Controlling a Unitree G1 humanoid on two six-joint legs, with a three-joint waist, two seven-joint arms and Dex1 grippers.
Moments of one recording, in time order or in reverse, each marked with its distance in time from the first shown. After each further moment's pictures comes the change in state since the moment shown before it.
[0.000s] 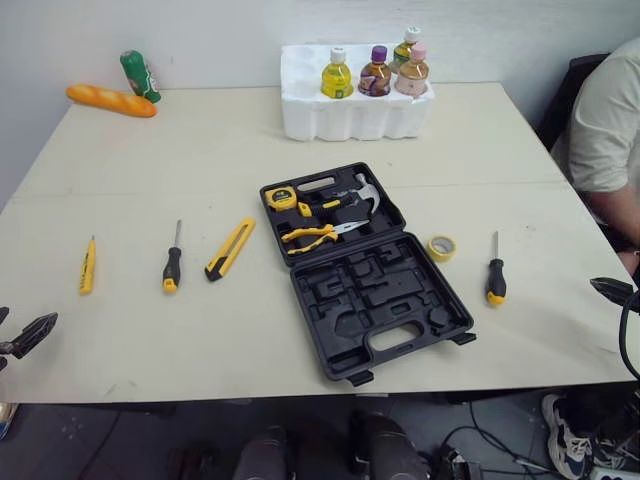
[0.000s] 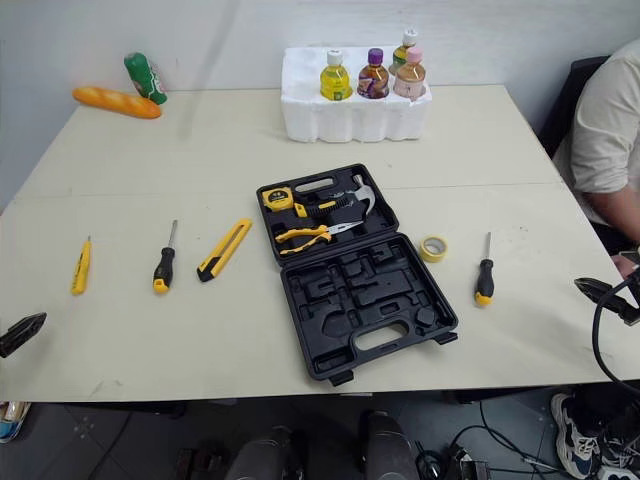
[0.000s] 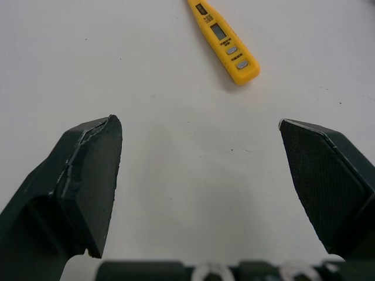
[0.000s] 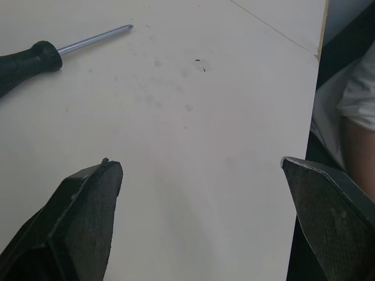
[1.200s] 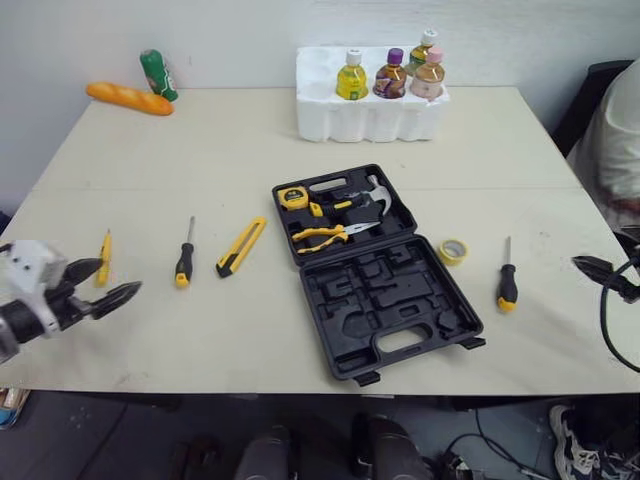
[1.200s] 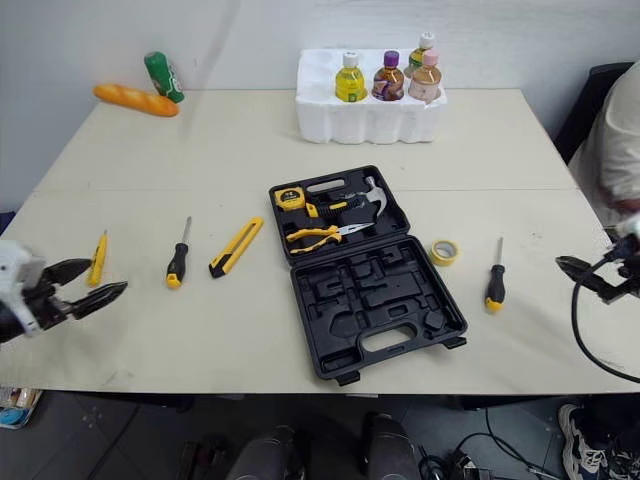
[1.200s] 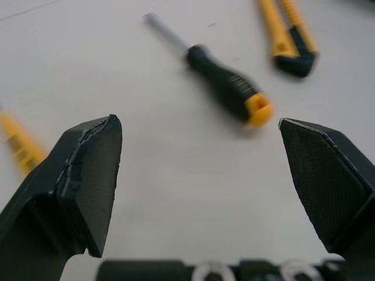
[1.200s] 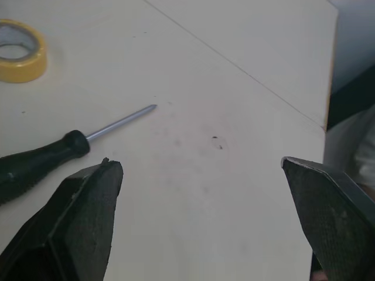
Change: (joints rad) left arm -0.144 -0.037 -0.280 -0.487 -0.048 0.208 -0.051; right arm -0.017 0.032 0.053 -0.303 0.021 0.172 -0.102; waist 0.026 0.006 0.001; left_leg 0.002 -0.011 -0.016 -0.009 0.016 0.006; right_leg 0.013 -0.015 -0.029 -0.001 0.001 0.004
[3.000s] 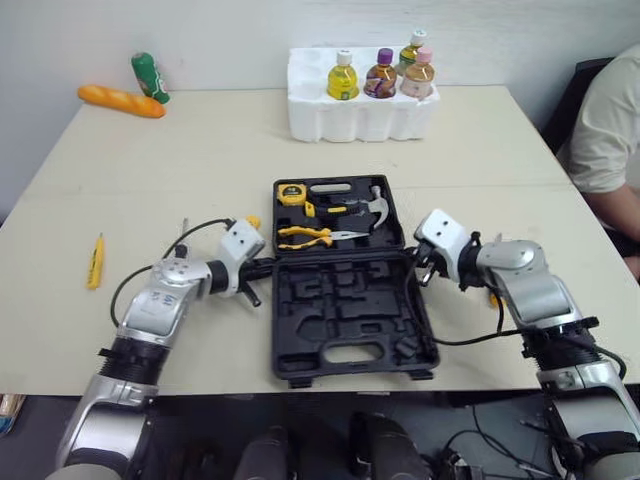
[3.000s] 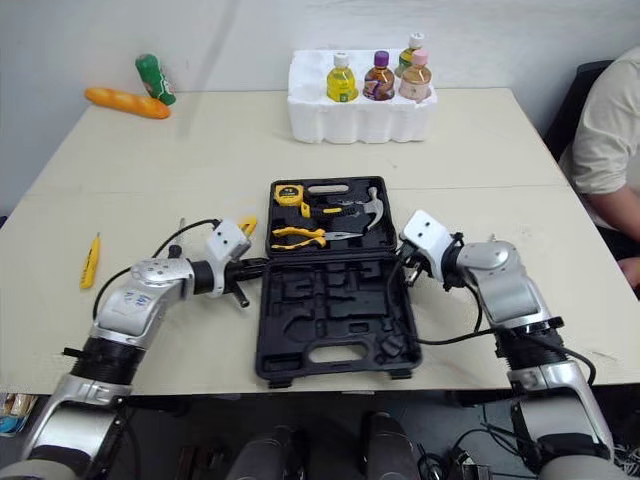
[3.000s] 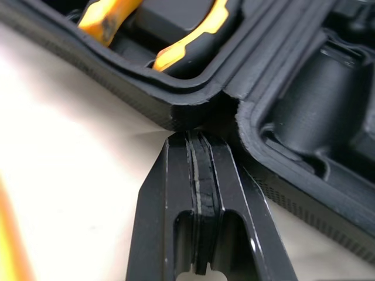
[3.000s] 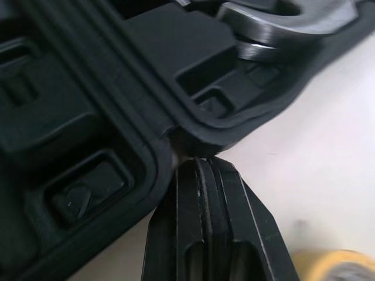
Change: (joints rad) left arm -0.486 -0.314 -0.592 0.112 0.302 0.119 0.115; right arm -0.437 0.499 0.581 -0.053 -0.300 0.174 0.002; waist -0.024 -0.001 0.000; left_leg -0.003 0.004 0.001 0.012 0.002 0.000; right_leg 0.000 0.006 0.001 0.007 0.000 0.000
